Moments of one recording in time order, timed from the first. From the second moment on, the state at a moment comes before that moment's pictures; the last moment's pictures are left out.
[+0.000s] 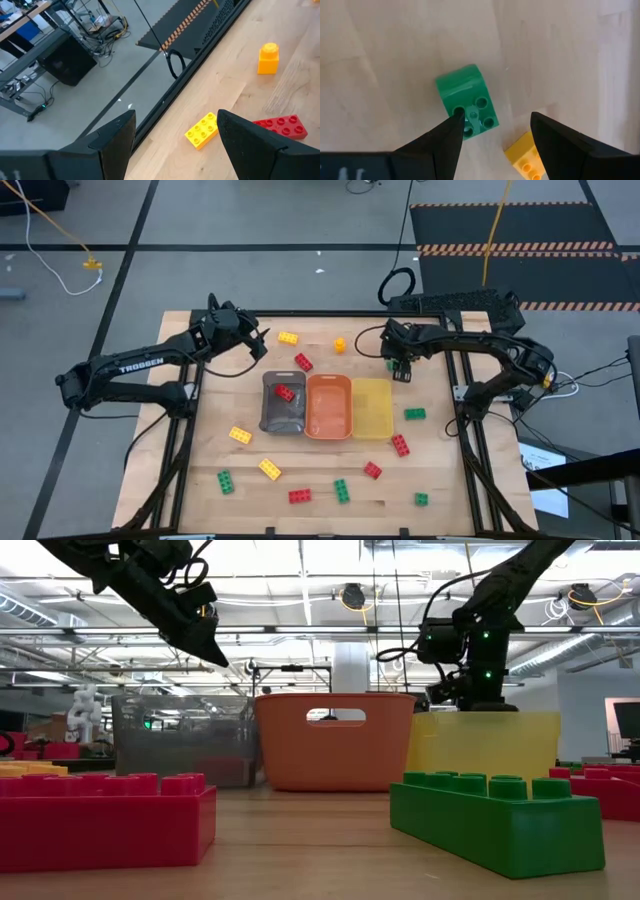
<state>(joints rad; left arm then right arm) 0.51 1.03 0.68 -0.15 -0.31 0.22 -0.59 1.54 0.76 -0.62 0.16 -0.40</state>
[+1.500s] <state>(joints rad) 0.51 1.03 0.68 -0.16 -0.31 0.20 -0.59 1.54 0.75 -0.55 0.10 -0.38</state>
